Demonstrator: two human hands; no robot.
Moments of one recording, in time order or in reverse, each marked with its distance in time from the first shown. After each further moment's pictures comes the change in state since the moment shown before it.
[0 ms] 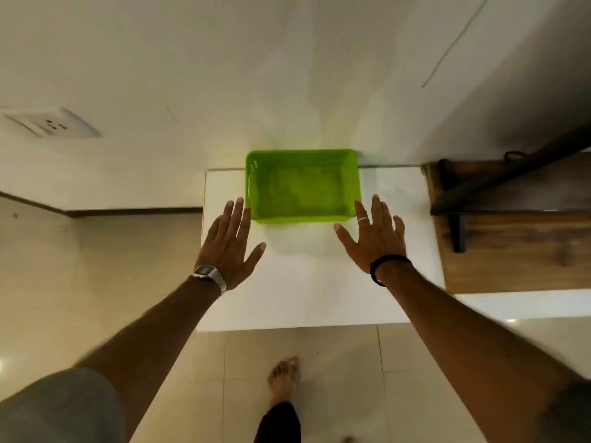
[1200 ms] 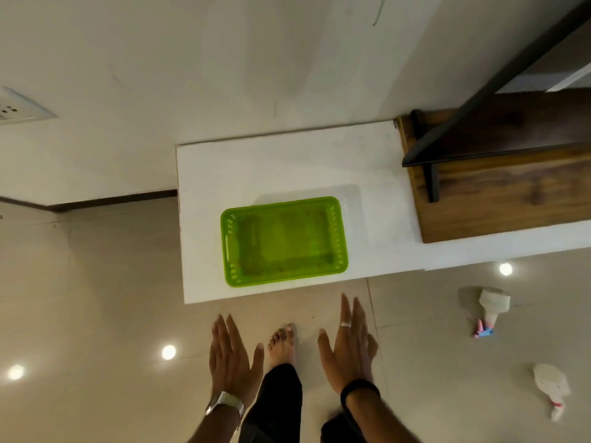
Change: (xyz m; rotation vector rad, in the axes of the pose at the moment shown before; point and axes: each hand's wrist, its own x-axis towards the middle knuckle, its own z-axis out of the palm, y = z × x) left_hand -0.236 0.115 0.072 -0.402 -0.421 -0.506; right_hand -0.254 0.006 0.121 0.479 -0.187 0.326
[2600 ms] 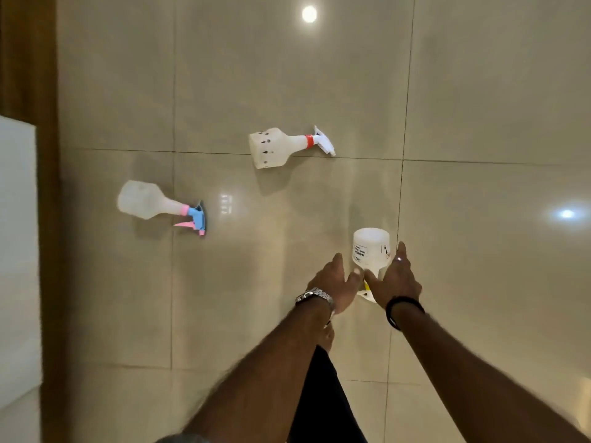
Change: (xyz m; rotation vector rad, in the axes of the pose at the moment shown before) left_hand -0.191 0.382 0.855 1.106 -0.953 0.624; right_hand -0.078 0.888 0.153 0.993 0.334 1.207
